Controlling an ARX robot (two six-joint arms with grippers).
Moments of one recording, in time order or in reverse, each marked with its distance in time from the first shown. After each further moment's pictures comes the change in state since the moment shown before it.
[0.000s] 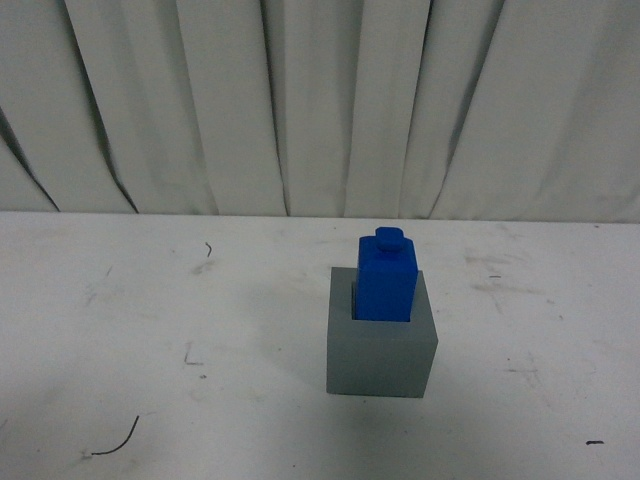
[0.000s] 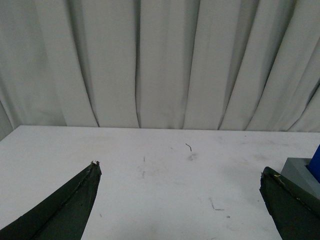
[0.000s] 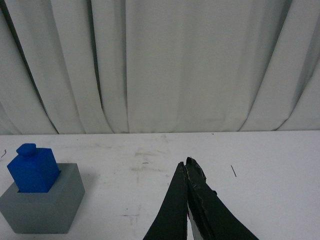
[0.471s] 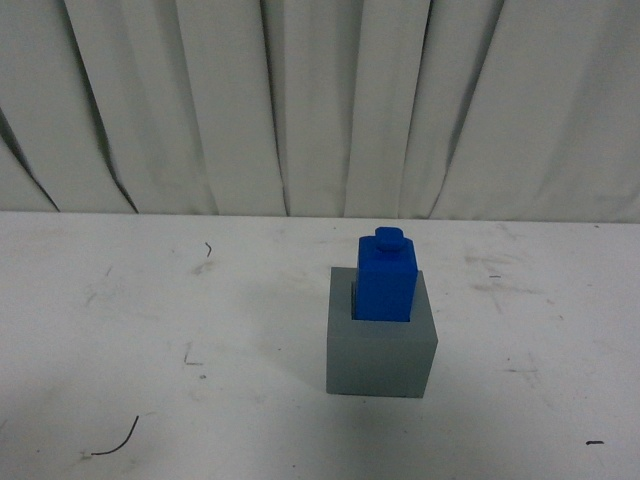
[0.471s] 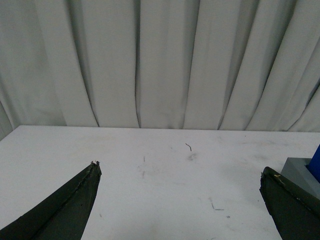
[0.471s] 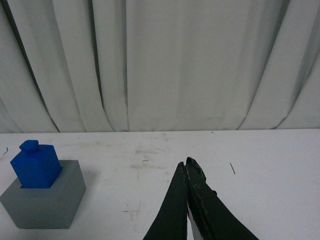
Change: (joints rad) left arm 0.000 0.000 0.000 0.000 0.000 0.000; right arm 0.000 -0.126 0.000 -0.127 0.000 0.000
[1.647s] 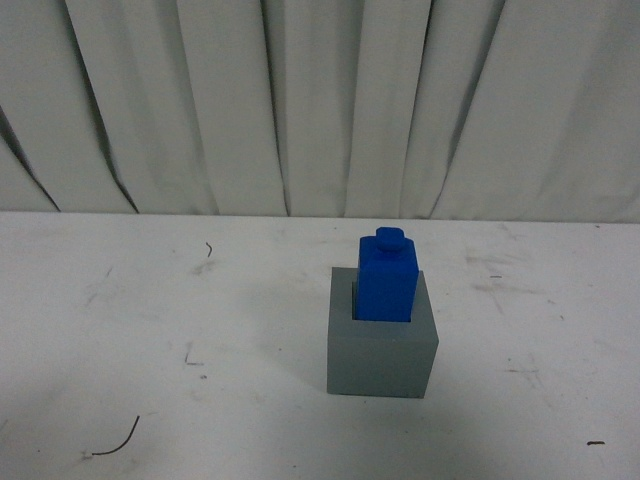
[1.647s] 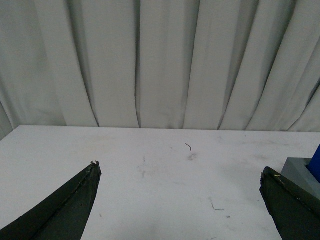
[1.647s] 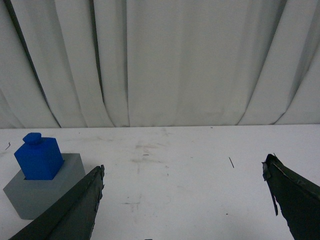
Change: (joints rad) left arm 0.000 0.000 0.000 0.000 0.000 0.000; right arm 0.000 -0.172 0.000 -0.183 0.000 0.001
